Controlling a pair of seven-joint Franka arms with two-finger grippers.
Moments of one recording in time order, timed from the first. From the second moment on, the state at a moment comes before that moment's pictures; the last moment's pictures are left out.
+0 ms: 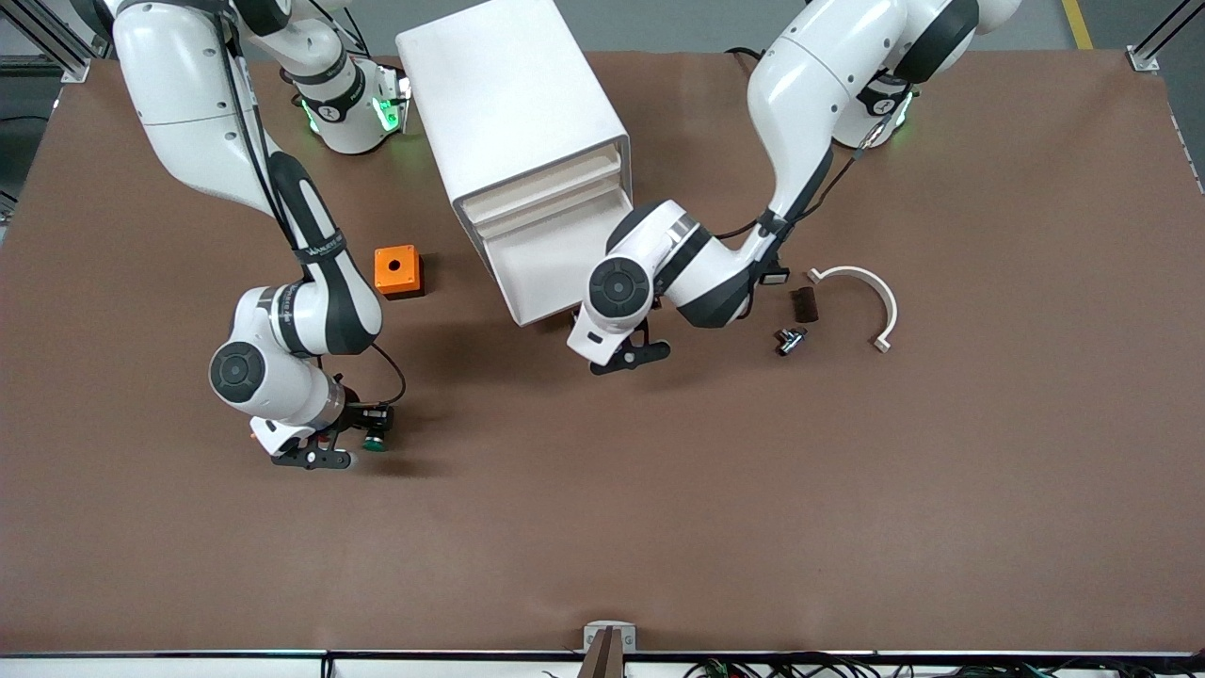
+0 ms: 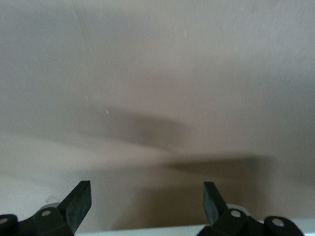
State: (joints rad) left arm -0.64 0.83 -0.22 -1.32 -0.08 1.93 -1.01; right arm 0.25 0.64 -0.10 -1.76 0.19 2.38 0.10
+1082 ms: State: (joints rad) left arm -0.82 0.84 -0.22 -1.35 -0.18 1.93 -1.16; right arm 0.08 0.15 -0.11 -1.75 0.13 1.90 0.10
